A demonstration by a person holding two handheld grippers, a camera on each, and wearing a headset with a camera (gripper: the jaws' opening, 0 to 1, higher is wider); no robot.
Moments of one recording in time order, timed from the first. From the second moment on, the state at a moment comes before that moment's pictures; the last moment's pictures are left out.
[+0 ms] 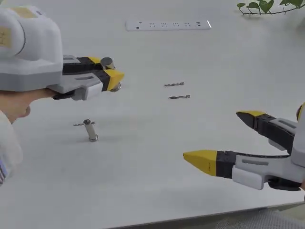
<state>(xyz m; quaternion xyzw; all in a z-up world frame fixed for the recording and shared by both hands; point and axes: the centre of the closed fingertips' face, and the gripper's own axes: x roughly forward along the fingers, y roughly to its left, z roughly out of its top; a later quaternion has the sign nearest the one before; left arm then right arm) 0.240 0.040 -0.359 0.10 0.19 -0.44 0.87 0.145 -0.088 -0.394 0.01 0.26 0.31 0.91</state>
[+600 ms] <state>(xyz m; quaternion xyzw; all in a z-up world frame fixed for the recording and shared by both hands) 0.202 0.001 -0.401 0.09 0.22 -0.49 0.84 0.140 -0.090 -0.402 0.02 0.28 0.32 0.91</state>
